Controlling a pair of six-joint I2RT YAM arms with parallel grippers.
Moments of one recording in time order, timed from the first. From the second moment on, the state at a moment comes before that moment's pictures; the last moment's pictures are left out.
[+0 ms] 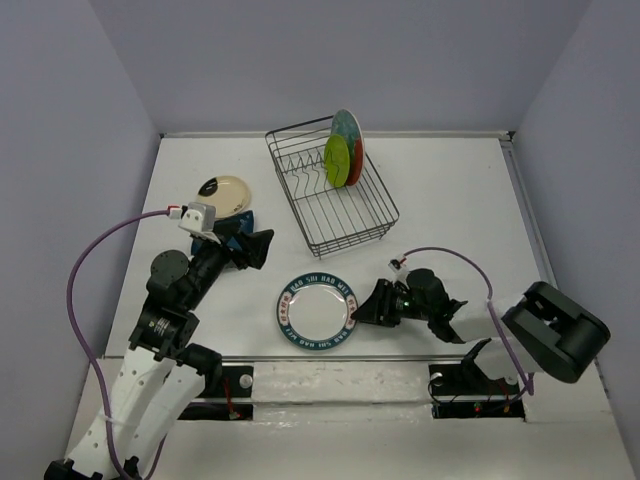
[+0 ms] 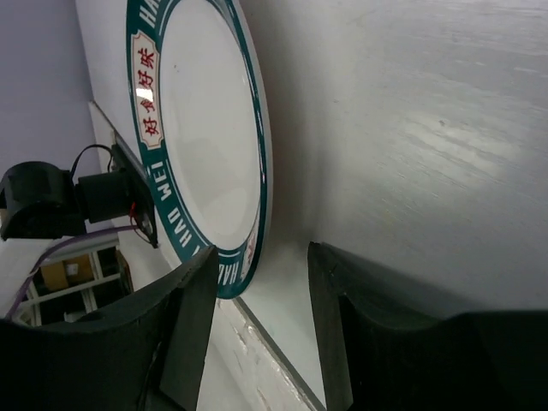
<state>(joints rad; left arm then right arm) -0.38 0.50 0.61 -0.11 0.11 -0.33 0.71 1.28 0.16 0.56 -0.39 1.00</state>
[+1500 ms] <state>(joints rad) -0.34 0.43 0.61 -0.12 0.08 -0.34 0.79 1.83 1.89 -0.52 0.81 0.37</state>
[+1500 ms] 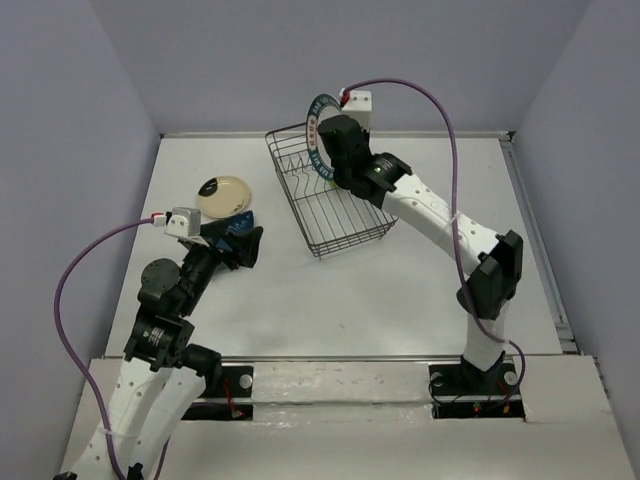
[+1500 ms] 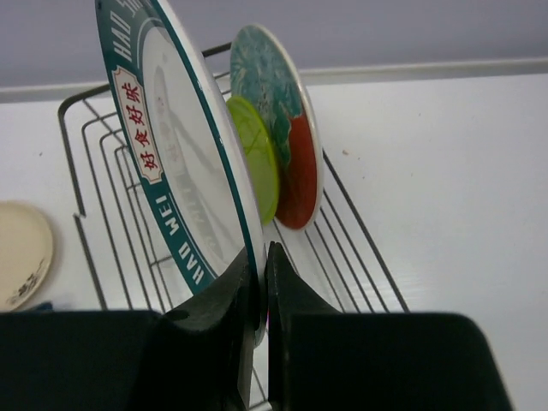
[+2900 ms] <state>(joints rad) -0.04 0.79 0.64 -0.23 -0.14 -0.50 0.68 2.02 1.94 -0.45 0.51 0.25</state>
